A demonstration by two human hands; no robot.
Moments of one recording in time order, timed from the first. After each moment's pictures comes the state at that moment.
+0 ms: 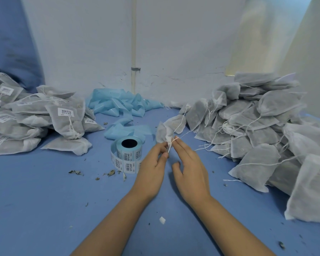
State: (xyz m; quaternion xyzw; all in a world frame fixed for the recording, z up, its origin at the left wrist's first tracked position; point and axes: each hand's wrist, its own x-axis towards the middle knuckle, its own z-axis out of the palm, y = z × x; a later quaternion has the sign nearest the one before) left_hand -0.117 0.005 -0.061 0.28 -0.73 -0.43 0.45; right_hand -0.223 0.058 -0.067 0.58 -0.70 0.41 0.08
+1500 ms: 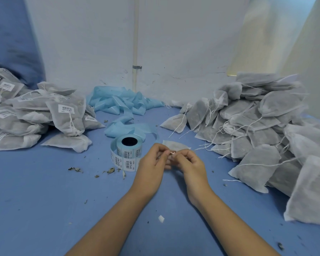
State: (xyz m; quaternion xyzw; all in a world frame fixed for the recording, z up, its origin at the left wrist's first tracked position) left_hand -0.120 0.005 -0.065 0.25 -0.66 -0.52 0.48; right_hand -0.216 0.052 -0.060 0.34 -0.56 0.69 -0.31
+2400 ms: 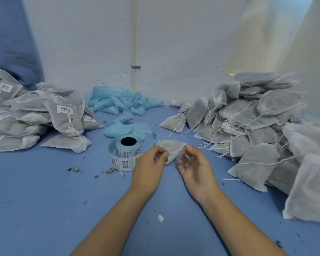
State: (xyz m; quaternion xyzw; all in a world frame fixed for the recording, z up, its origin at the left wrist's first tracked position) left_hand -0.120 -0.004 -0.069 0.37 -0.73 -0.37 0.44; right_hand -0.233 0.052 -0.054 0.17 -0.35 0.78 -0.48
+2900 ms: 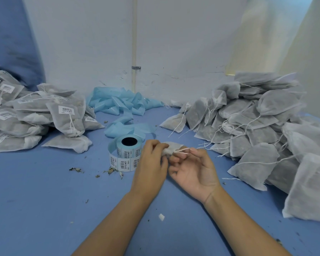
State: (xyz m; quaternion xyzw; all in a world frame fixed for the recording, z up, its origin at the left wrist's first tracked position) left_hand -0.118 0.001 -0.068 0.31 -0.80 -0.17 0.48; right_hand -0.229 0.063 -0.045 0.26 -0.20 0.68 -0.66
